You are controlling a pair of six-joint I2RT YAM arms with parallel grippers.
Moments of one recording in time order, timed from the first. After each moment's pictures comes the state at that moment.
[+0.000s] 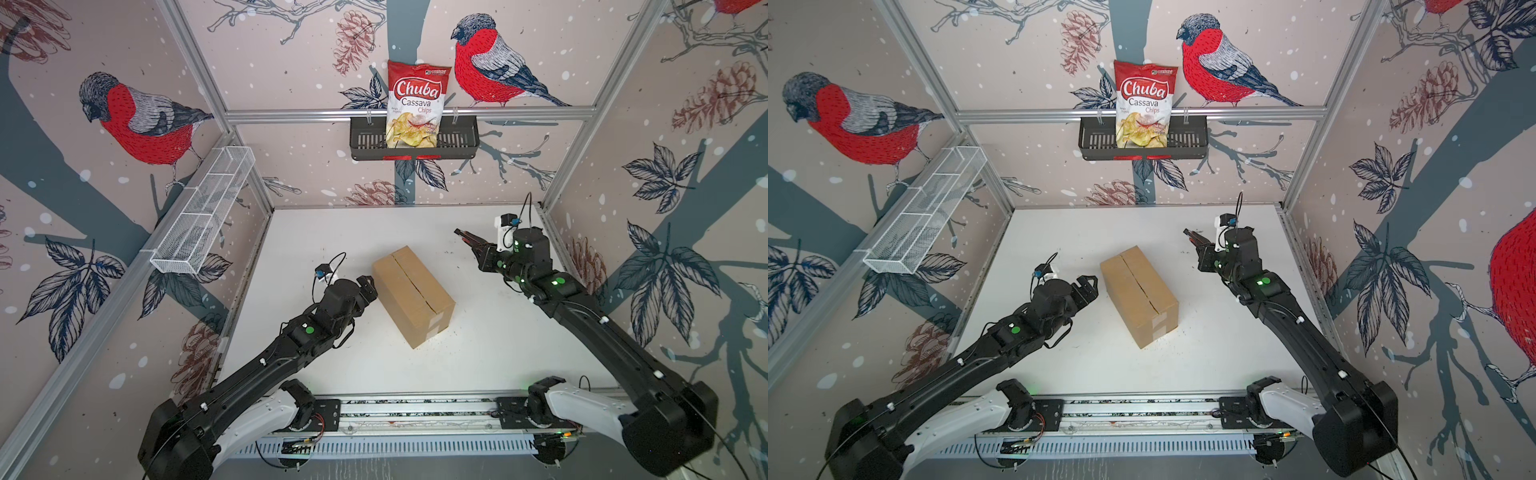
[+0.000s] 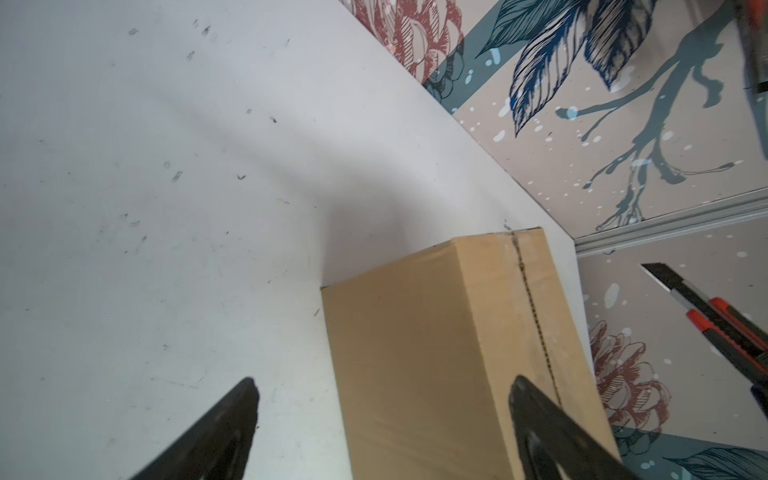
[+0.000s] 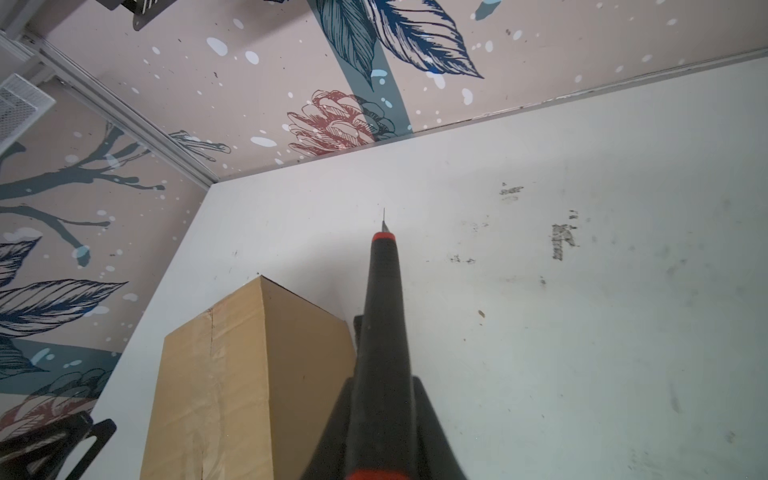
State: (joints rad) left arm -0.69 0.93 0.62 -0.30 -0.34 -1.04; right arm 0.38 1.16 0.94 -0.26 -0.17 0.39
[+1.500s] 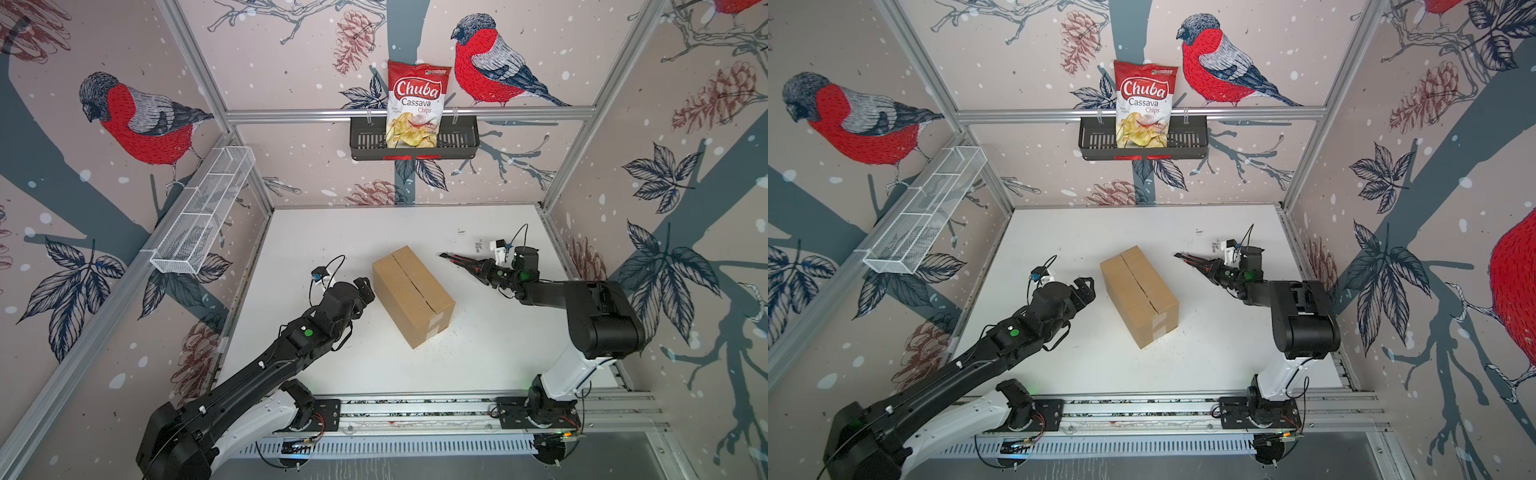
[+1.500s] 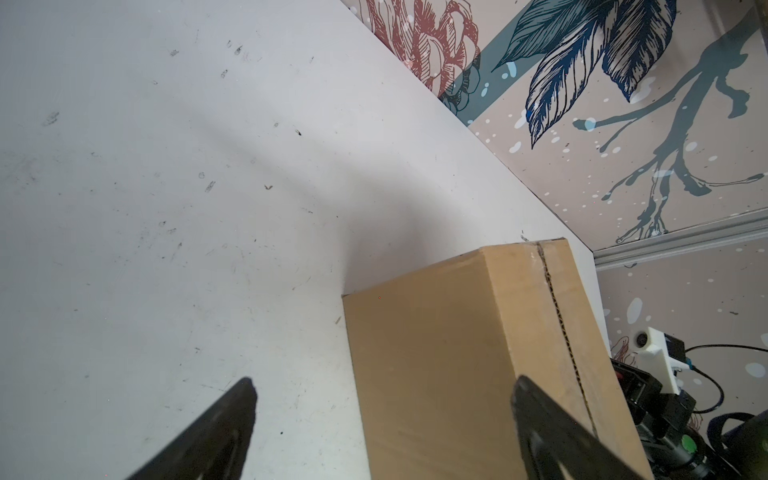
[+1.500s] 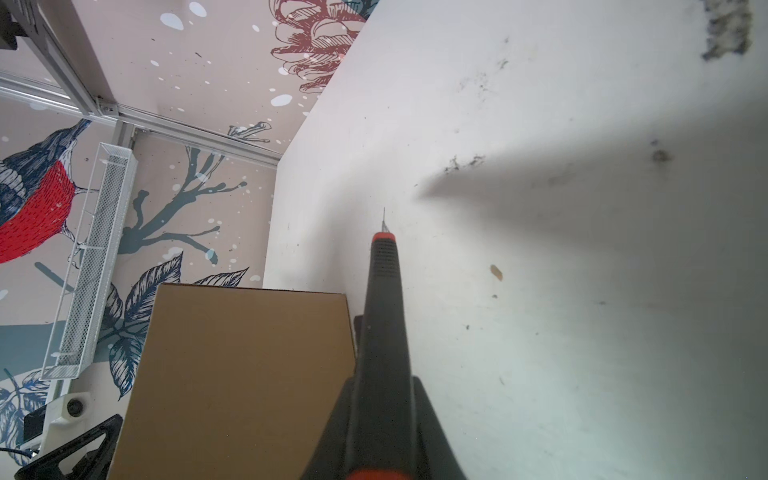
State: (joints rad) left arm -0.69 0.91 0.60 -0.29 -0.39 -1.04; right arm 0.06 1.74 0.70 0.44 -0.81 0.66
